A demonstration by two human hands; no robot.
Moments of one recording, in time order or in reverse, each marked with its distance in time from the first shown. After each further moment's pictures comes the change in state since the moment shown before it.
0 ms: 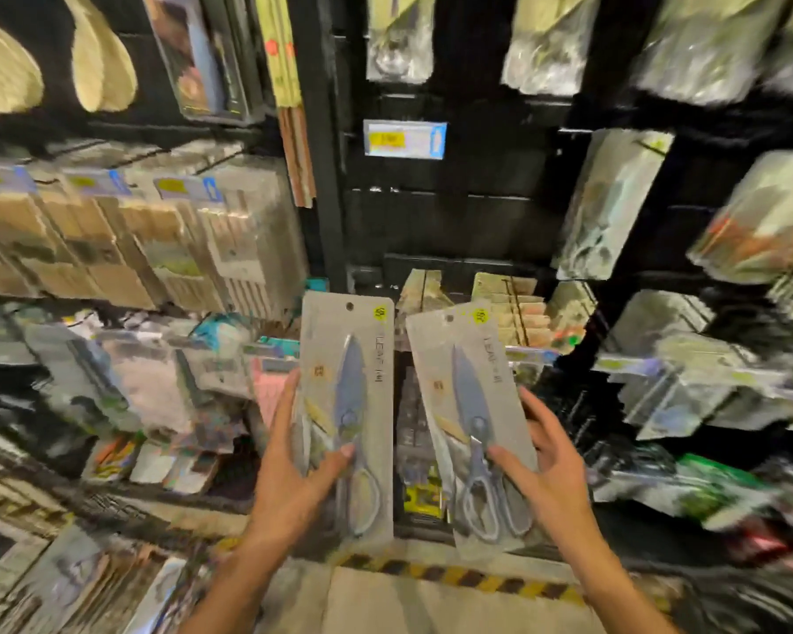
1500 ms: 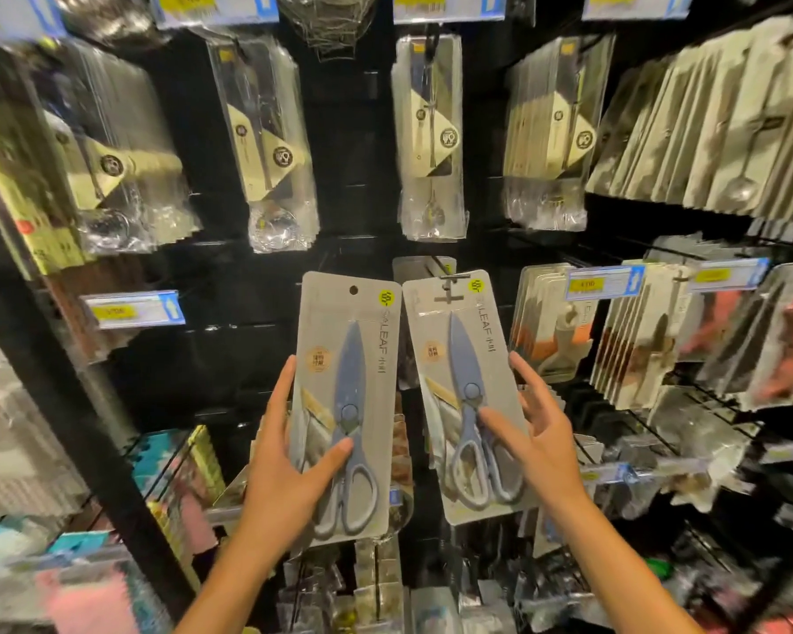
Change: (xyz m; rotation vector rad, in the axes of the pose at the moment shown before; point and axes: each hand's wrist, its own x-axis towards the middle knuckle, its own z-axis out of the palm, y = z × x) left_hand 0.126 0.151 0.256 -0.124 -0.193 0.315; right_hand 0.173 -0.027 -0.247 0.093 0.269 -0.266
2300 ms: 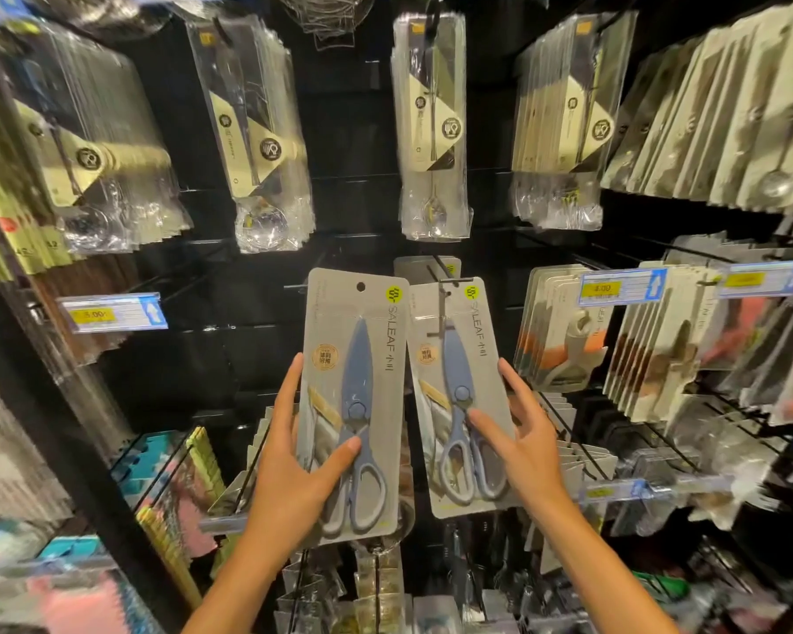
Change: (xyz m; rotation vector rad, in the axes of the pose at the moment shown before) left_hand 0.018 -0.009 0.022 0.026 0.024 0.009; right_hand 0.029 0.042 0.012 0.014 0.007 0.018
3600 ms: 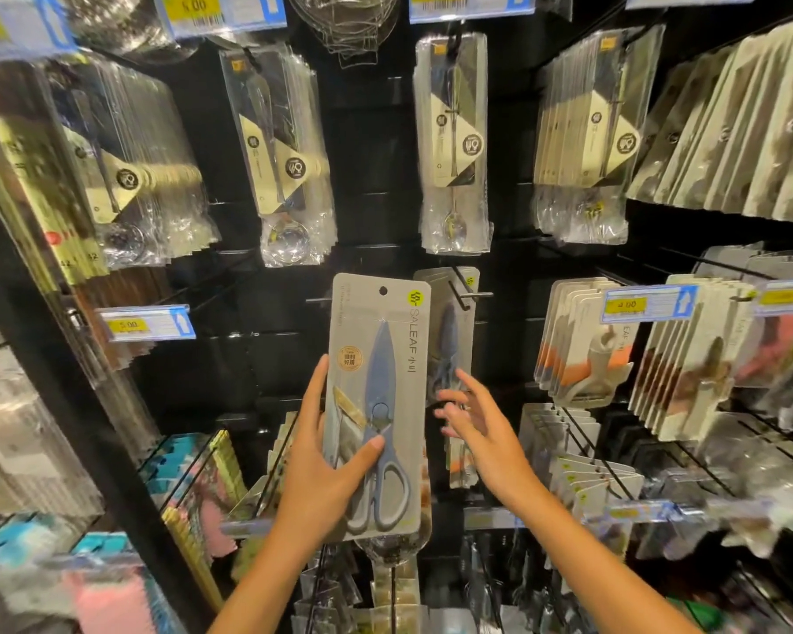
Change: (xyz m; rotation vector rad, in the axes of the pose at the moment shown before) left_hand 0.014 0.003 0.007 -0.012 0.000 0.007; right_hand 0.022 -0.005 0.045 -0.045 -0.310 0.084
